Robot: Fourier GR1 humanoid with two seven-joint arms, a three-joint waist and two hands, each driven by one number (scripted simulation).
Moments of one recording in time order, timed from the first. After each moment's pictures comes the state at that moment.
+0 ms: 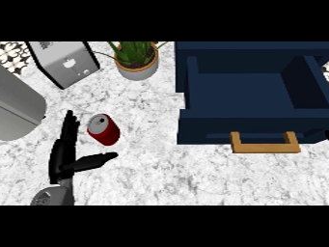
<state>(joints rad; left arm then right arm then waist) -0.10 0.06 0.11 -1.13 0.01 0.20 -0.30 0.25 -0.03 -0.23 -2.08 -0.05 0.21 0.04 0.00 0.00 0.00</state>
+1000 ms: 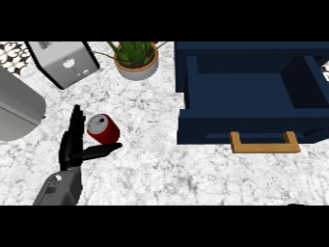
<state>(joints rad) -0.28 0.07 0.16 -0.83 0.05 0.21 -0.43 0.21 -0.04 -0.26 -2.09 -0.06 0.21 0.09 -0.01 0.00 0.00</state>
